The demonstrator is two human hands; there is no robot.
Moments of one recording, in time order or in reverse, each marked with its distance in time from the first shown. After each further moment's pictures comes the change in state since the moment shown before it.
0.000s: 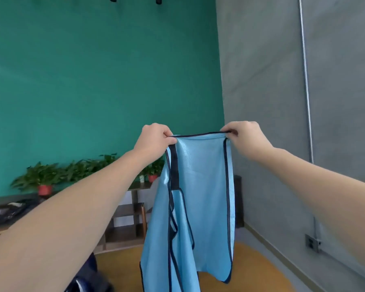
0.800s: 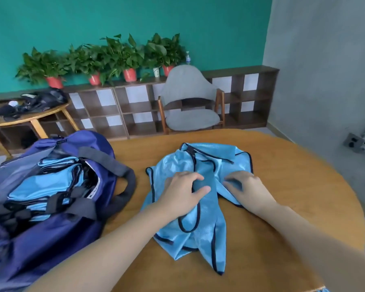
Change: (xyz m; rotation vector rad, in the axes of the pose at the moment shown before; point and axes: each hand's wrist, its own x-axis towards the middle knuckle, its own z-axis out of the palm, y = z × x) left_hand -0.302 -0.213 0.238 0.039 -0.653 -0.293; right_hand -0.333 0.115 0.320 0.119 -0.687 0.277
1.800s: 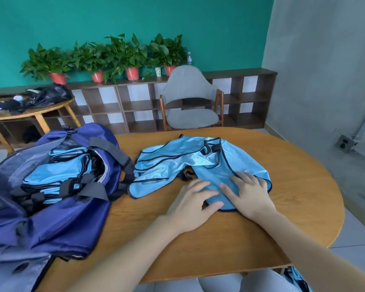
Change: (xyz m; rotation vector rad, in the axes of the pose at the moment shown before) left_hand -0.043 0.003 0.050 0.095 0.018 0.249; right_hand -0.050 -0.014 0.005 -0.297 -0.010 0.128
